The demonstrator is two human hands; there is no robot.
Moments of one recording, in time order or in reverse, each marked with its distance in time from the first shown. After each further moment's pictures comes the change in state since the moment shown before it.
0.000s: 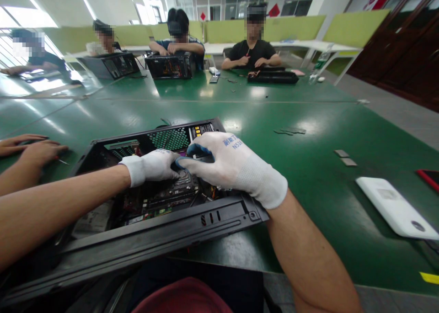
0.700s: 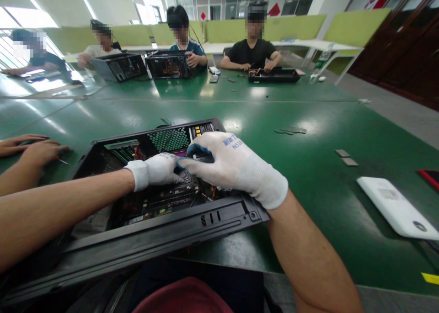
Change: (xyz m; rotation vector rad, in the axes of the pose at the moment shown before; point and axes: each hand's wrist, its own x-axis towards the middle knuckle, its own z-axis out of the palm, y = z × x) left_hand 0.005 0.006 0.015 -0.070 0.015 -0.035; right_hand 0.000 0.001 0.001 0.021 0.006 -0.022
